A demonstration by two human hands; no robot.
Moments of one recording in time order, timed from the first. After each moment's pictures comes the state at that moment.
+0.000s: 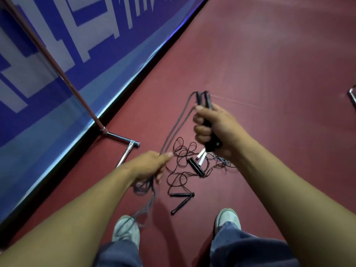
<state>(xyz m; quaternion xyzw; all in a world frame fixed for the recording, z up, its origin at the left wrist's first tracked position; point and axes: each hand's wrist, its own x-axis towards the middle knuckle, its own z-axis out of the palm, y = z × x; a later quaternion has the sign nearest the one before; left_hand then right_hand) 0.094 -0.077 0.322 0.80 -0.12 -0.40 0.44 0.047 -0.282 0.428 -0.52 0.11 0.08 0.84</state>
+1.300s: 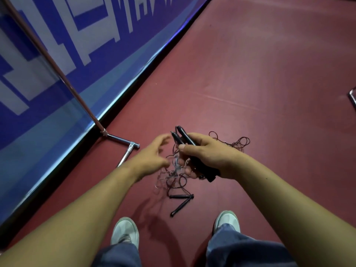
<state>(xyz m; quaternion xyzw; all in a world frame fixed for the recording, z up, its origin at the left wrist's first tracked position) 0.098 -0.091 0.333 0.78 -0.13 -0.32 0.52 0.014 -0.276 0.416 -0.66 0.08 0.24 0.70</state>
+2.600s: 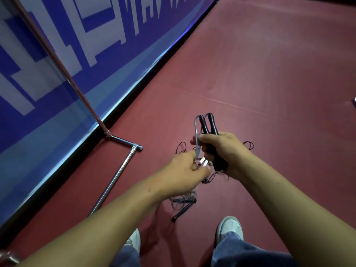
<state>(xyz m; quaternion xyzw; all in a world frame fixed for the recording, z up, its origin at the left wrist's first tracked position) 0.042 -0.131 0.397 0.84 -0.23 -0.30 0.40 0.032 -0.286 0.411 -0.65 0.25 0.08 0.71</state>
